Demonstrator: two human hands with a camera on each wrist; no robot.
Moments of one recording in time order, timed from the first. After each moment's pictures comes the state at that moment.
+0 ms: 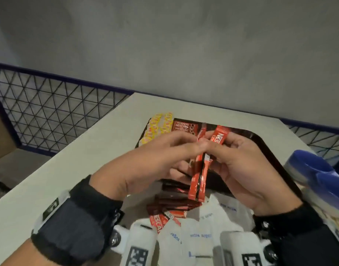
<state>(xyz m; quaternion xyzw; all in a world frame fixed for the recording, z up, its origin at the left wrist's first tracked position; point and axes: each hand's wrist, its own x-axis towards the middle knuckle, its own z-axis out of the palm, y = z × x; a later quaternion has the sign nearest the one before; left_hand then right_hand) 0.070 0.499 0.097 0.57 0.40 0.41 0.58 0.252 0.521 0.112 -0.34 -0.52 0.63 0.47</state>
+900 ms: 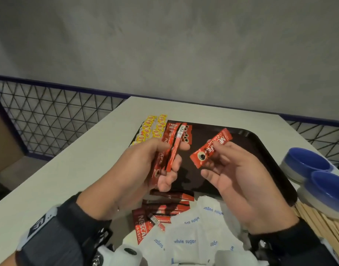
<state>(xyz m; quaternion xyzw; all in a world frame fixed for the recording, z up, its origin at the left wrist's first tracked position) 0.091 0.495 0.093 0.43 0.39 0.50 0.64 0.285 0.526 0.091 -0.36 -0.40 0.66 0.53</state>
